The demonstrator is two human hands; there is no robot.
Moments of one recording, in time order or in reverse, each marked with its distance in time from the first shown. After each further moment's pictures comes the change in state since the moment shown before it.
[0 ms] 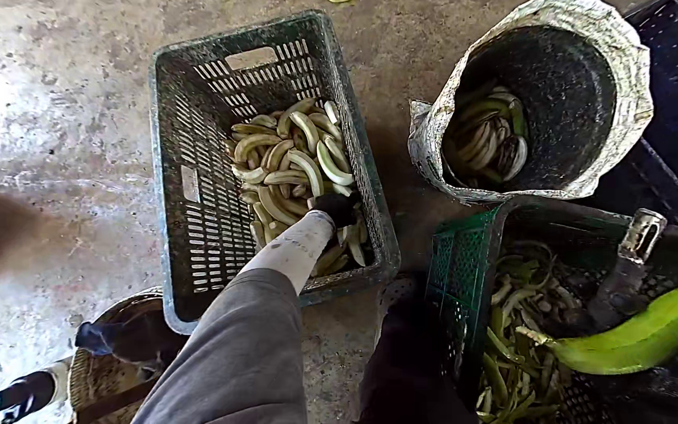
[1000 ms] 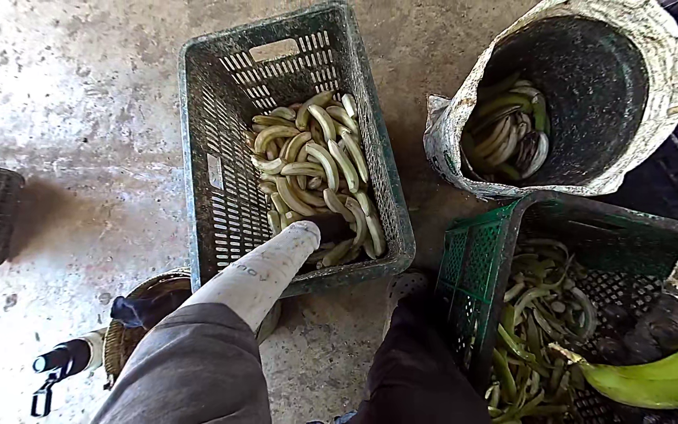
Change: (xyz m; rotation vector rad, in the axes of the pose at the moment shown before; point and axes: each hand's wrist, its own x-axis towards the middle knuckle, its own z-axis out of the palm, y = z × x) left_hand -0.075 -0.020 0.004 -0.127 -0.311 -0.056; right_hand -0.058 0.009 -0.014 0.021 0.242 -0.172
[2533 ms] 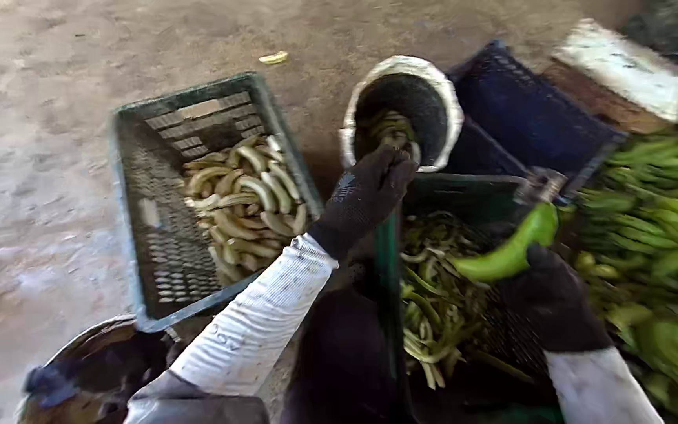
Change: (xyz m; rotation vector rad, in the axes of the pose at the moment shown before) left_hand -0.178 0.197 -0.012 -0.564 0.780 0.924; right_hand -0.018 -0.074 0.089 -0.275 0.073 0.049
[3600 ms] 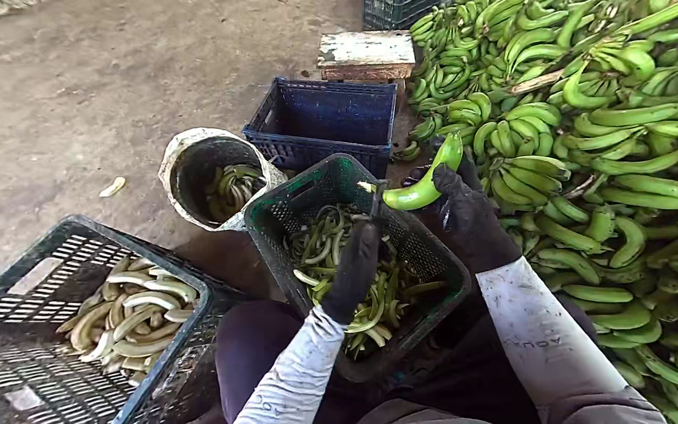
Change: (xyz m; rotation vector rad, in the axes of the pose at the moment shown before) left_hand -0.101 0.082 0.250 -0.334 -0.391 0.073; right_hand -0.119 -0.055 -0.111 0.023 0.349 -0.426
